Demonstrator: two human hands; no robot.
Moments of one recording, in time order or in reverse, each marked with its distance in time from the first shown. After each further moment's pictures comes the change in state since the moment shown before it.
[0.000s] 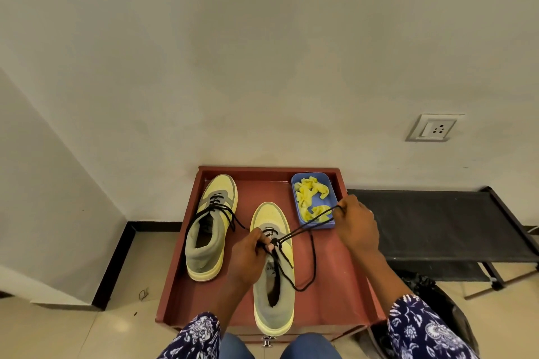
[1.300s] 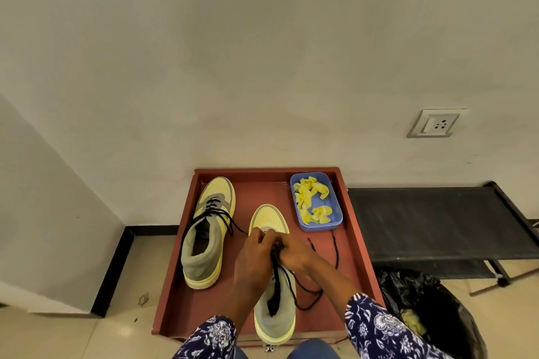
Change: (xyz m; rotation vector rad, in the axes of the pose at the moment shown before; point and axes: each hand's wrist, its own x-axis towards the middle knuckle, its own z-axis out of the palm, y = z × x) left_hand 0.005 0.019 0.011 0.423 -0.087 0.060; right_hand -0.027 -0.048 0.072 0.288 -0.791 -0.059
